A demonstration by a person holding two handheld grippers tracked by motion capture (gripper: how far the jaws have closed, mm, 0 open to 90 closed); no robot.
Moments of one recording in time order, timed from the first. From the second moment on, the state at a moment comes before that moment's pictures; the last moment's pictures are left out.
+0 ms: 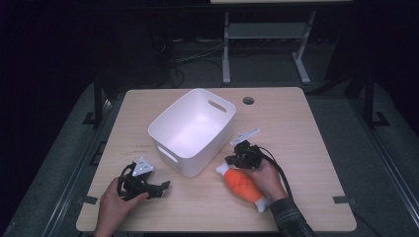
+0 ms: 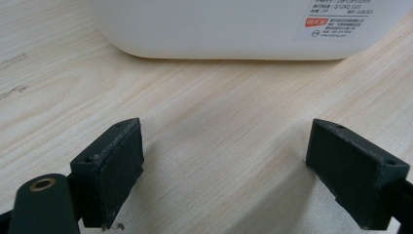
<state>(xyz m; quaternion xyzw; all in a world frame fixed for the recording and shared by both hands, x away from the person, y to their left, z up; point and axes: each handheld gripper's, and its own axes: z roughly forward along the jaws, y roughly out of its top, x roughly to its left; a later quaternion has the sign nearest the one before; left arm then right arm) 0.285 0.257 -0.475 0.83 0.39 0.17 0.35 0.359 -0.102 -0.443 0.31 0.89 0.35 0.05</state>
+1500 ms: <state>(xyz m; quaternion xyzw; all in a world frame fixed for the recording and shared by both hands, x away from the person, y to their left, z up) 0.285 0.257 -0.475 0.83 0.39 0.17 0.35 0.329 -0.185 -0.419 0.37 0.86 0.36 0.05</state>
